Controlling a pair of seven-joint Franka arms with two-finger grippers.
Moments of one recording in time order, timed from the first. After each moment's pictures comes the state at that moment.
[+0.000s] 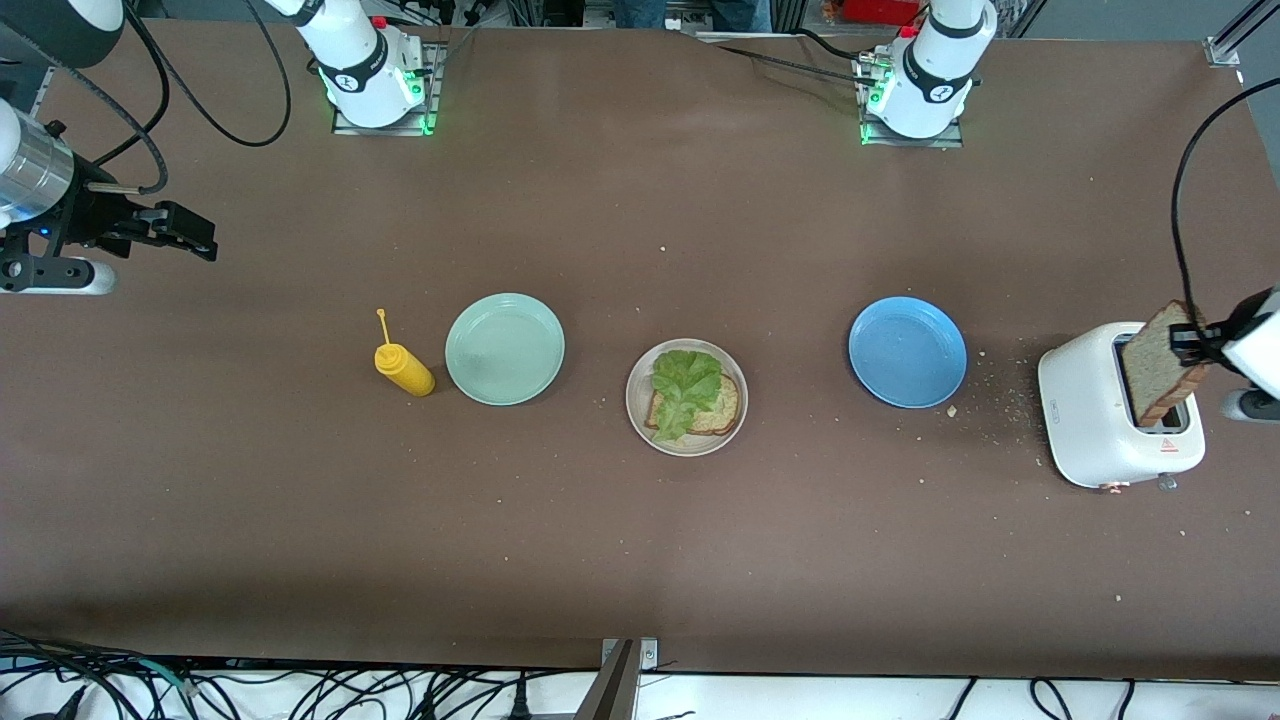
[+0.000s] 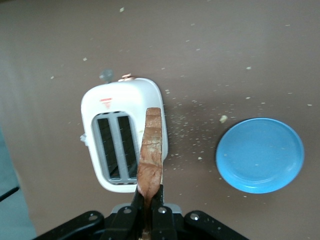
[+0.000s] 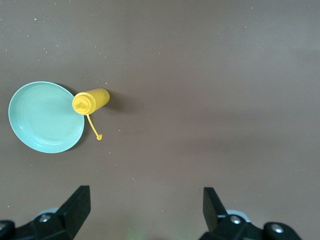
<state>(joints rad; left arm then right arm) 0.23 0.37 -0.23 -1.31 0.26 1.55 0.12 0.06 0.06 -0.01 -1.59 -0.04 1.55 0.06</state>
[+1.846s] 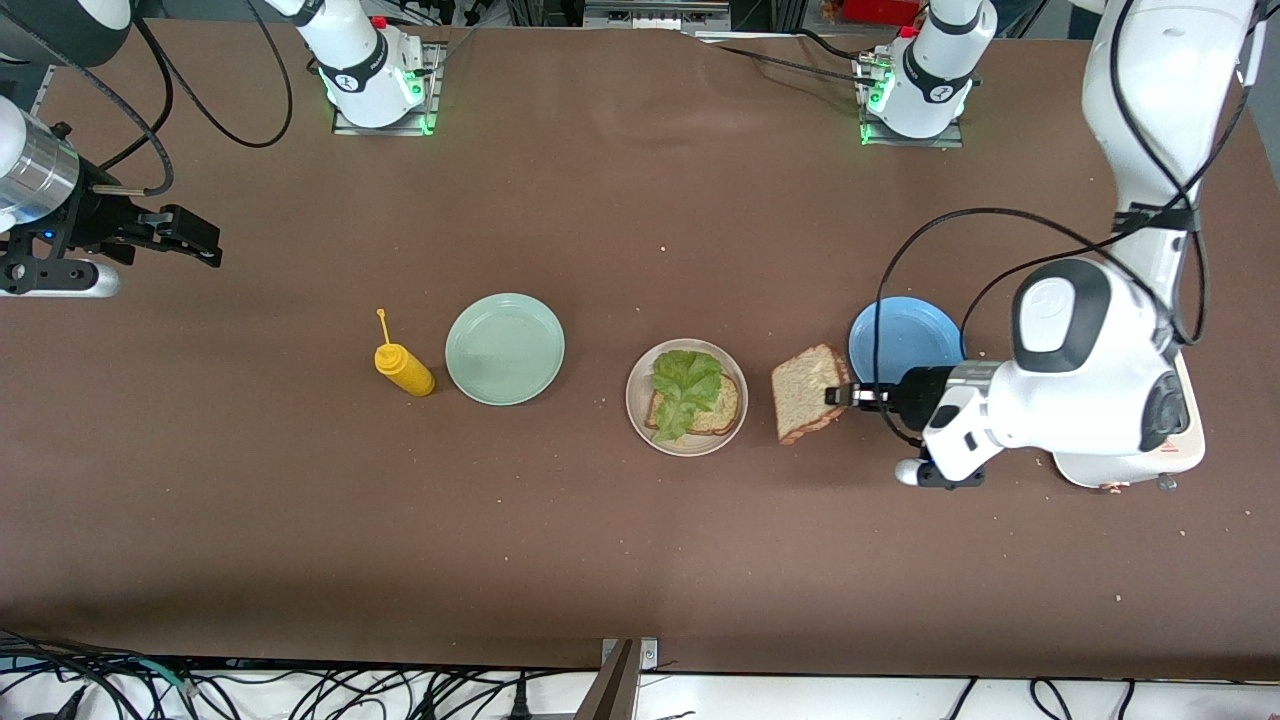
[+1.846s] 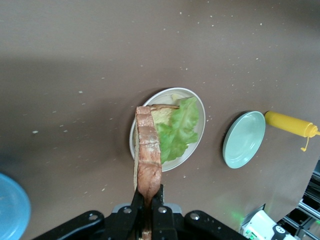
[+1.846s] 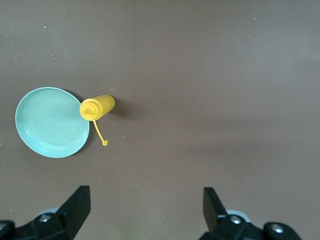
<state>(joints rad) 0.05 0.68 -0.33 -1.31 -0.48 1.80 -0.10 0.07 0.06 0.00 -1.58 -0.04 1.57 0.07</state>
